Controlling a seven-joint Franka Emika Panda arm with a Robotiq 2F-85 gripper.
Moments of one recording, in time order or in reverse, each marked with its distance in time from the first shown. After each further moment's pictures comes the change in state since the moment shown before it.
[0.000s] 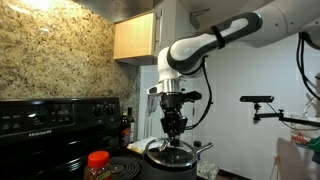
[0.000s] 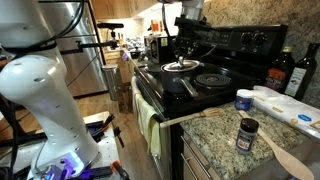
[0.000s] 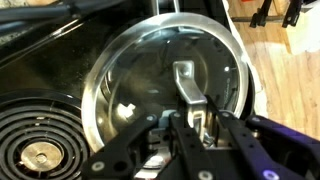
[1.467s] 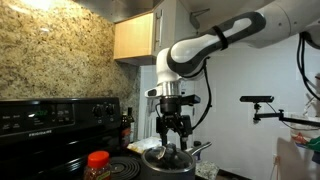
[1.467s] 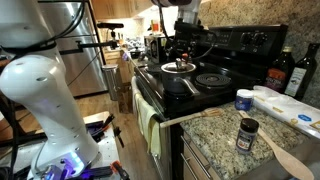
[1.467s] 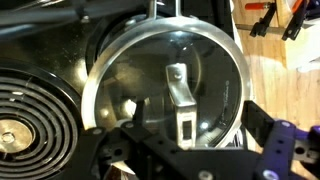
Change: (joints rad) arm 0.034 -0.004 0.006 -0.035 0.006 0.035 -0.118
